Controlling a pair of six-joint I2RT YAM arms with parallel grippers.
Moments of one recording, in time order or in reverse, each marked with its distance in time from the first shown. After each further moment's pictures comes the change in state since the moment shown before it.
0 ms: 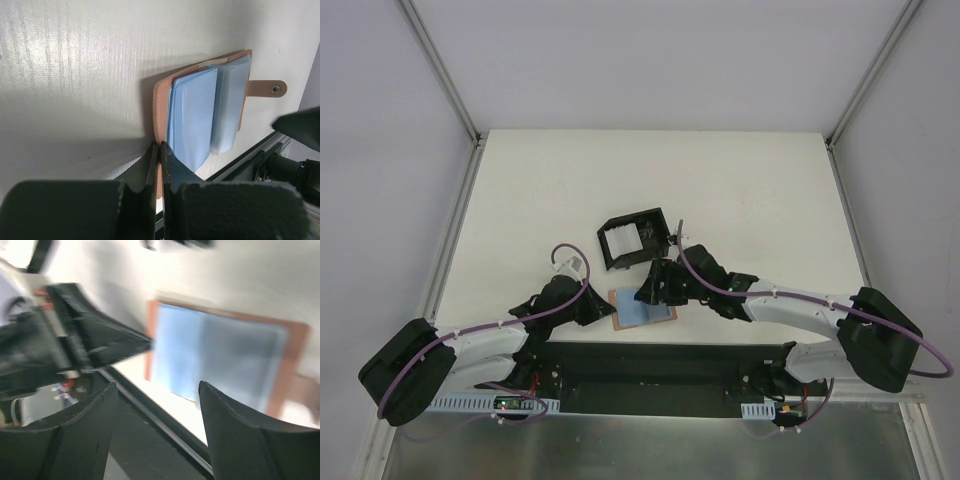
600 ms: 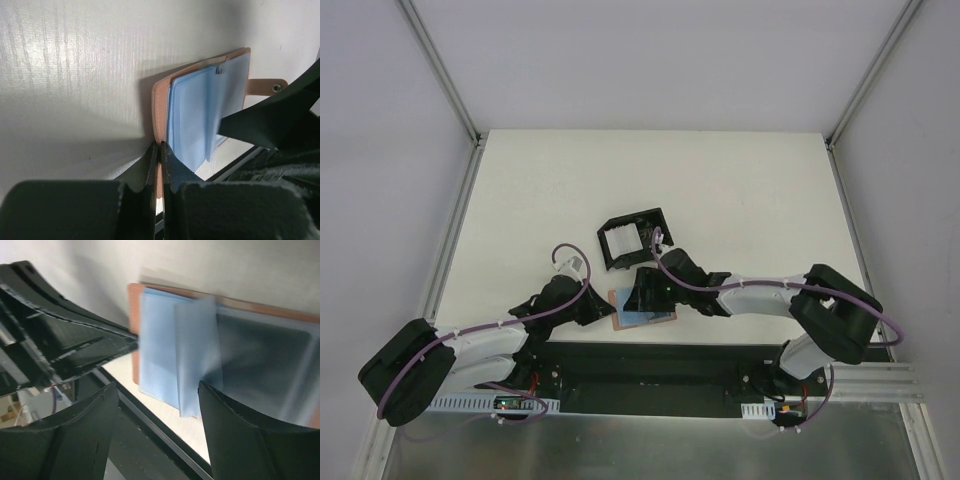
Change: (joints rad) left arm 0.000 -0.002 0.000 0.000 0.001 0.022; right arm 0.009 0.215 0.019 0.013 -0.045 0.029
